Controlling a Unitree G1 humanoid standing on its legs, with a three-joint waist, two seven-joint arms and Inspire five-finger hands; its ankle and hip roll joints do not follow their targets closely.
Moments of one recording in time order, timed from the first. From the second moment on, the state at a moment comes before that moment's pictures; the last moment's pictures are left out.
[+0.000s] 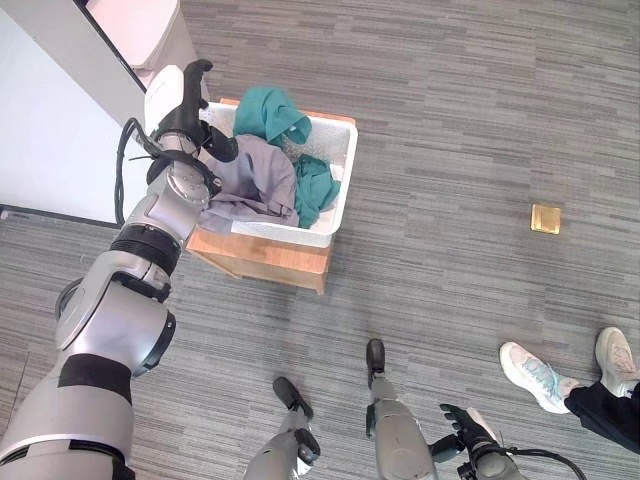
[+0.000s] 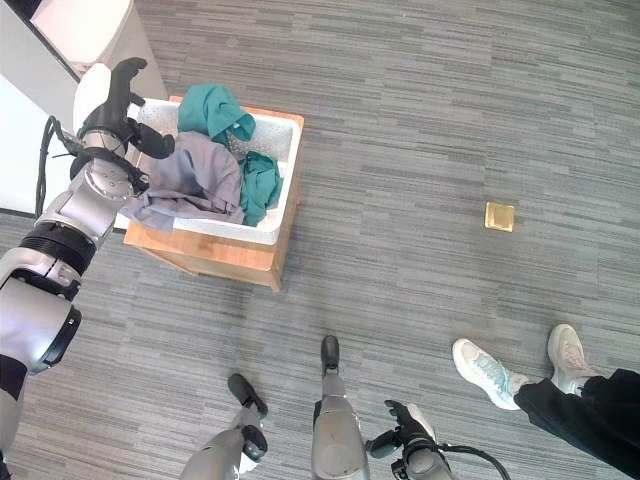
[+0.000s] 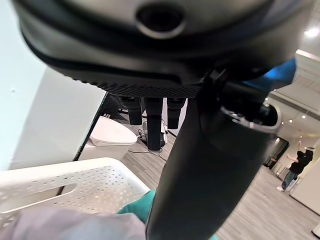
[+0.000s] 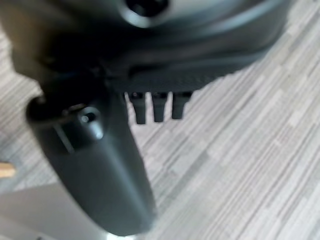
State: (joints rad) left arm -1.25 0.59 -0.56 1.00 -0.02 0.05 0.36; right arm -0.05 -0.39 0.33 1.03 -0.06 -0.02 -0.15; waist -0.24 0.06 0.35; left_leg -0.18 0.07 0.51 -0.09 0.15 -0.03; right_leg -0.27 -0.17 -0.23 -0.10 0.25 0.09
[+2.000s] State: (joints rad) left arm -0.03 0.54 0.24 -0.09 -0.34 -0.20 0.38; right arm -0.16 -0.87 0.02 -0.01 -0.49 -0.08 -0.42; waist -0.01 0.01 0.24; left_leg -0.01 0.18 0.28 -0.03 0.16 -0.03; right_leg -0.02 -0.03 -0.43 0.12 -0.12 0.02
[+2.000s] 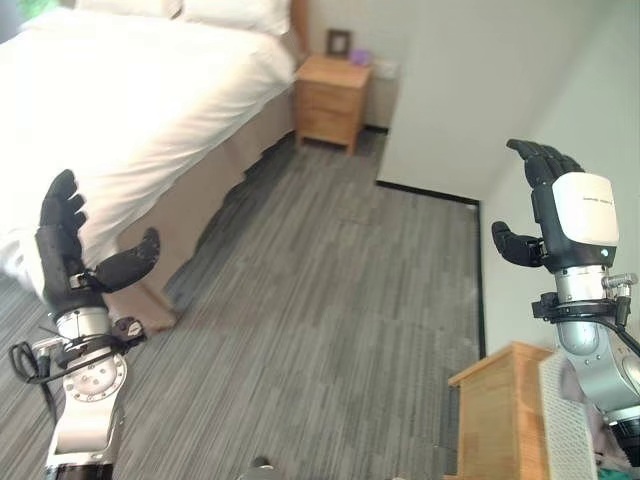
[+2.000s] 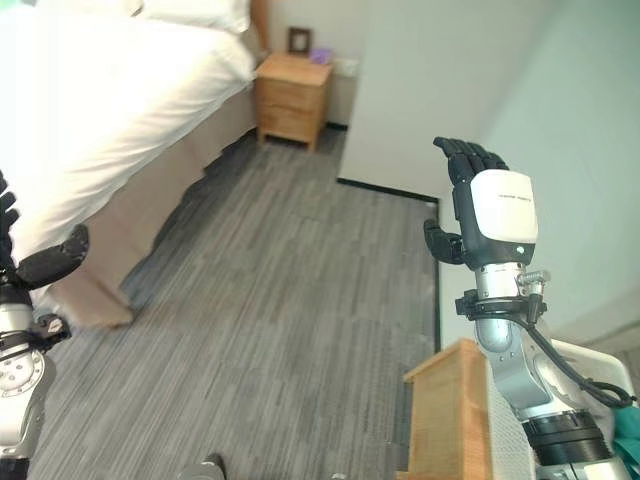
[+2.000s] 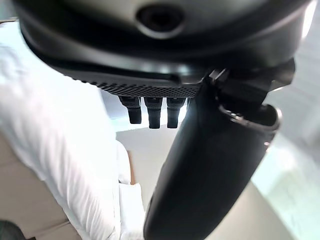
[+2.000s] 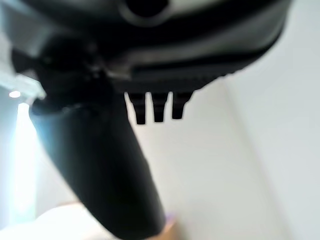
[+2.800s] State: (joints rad) left arm -0.01 0.54 0.07 0.12 -0.49 -0.20 0.18; right arm 0.01 -0.59 -0.05 0.03 -0.35 -0.10 -0.29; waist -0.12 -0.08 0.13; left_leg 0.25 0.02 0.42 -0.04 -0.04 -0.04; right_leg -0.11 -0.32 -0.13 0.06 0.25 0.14
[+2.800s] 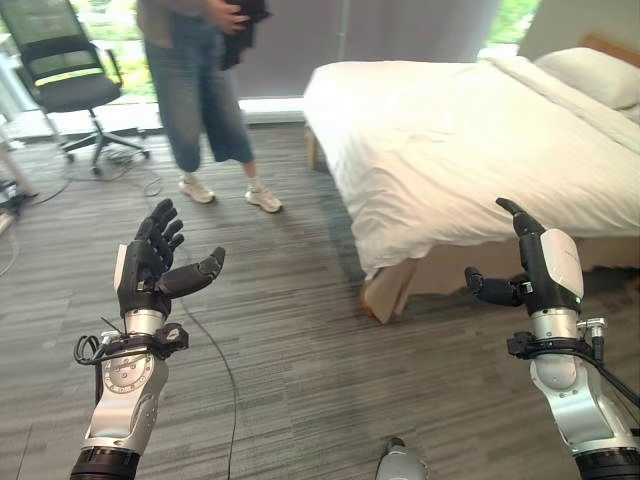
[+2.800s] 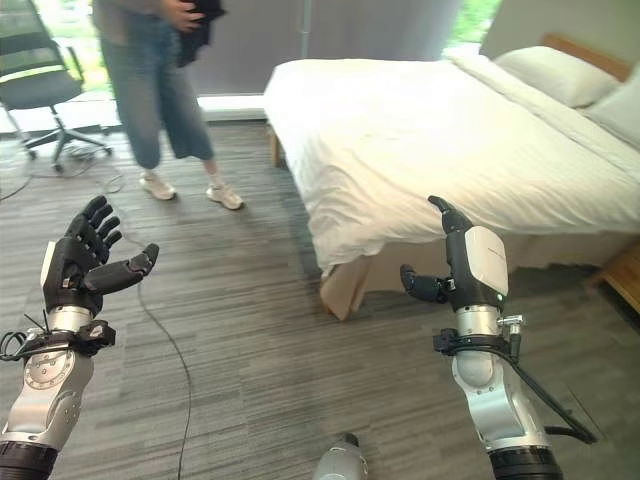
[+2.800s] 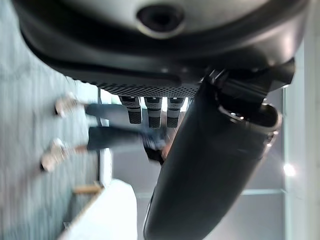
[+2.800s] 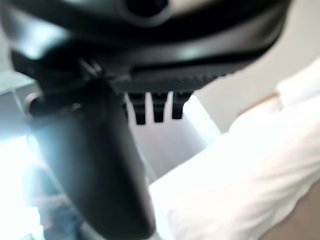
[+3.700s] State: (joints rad) left arm 0.01 0.37 0.02 -0.02 -0.32 -0.20 0.16; right arm 0.13 -0.56 -0.16 -0.08 -0.37 -0.09 -0.29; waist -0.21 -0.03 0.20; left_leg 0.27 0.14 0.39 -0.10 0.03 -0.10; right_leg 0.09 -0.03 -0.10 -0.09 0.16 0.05
